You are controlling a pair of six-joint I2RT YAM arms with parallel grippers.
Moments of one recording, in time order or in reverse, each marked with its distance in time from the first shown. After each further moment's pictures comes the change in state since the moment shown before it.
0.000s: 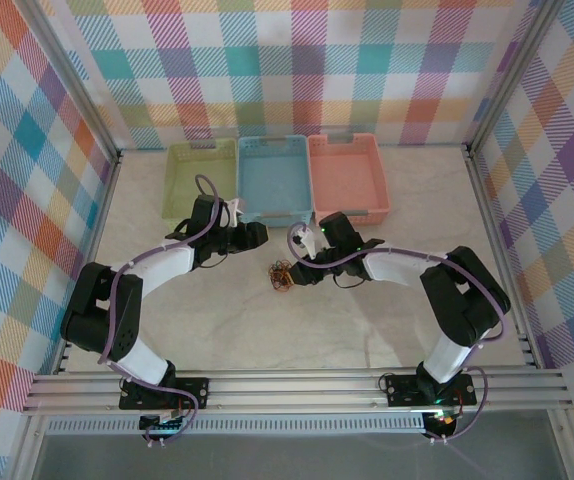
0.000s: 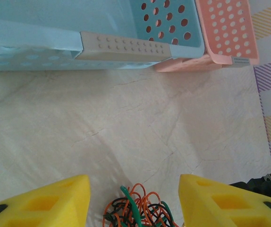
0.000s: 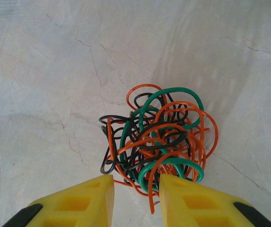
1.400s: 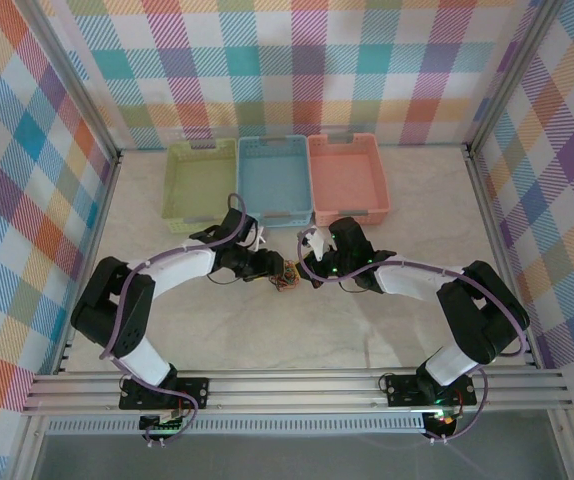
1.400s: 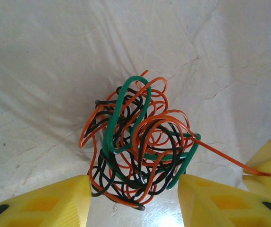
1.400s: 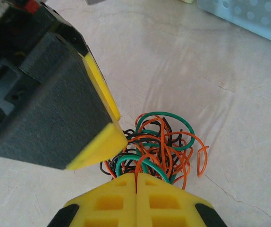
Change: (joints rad) left arm -0.193 0.056 0.072 -0.352 -0.038 -0.041; right arm 0.005 -0.129 -0.136 0.186 0.079 -0.026
